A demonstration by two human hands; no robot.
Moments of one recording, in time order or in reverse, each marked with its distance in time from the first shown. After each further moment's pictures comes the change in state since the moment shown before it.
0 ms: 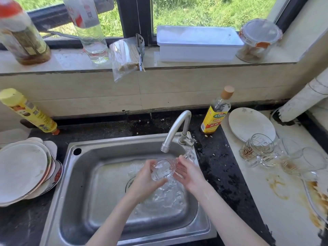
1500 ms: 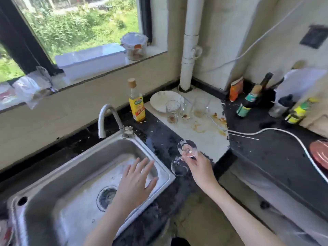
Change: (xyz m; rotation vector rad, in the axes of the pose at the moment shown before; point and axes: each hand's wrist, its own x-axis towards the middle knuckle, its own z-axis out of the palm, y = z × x) left_hand -0.110 0.034 0.035 0.841 -0.110 0.794; right_hand -0.193 0.075 -0.126 -0.621 0.548 -0.853
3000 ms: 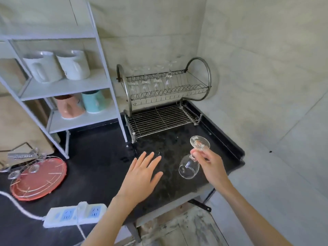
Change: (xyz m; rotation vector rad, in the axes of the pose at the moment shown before) left_hand -0.080 0.869 0.123 -0.089 -0.232 1.362; right_hand -0.514 0.280 -0.645 0.059 1.247 0.596
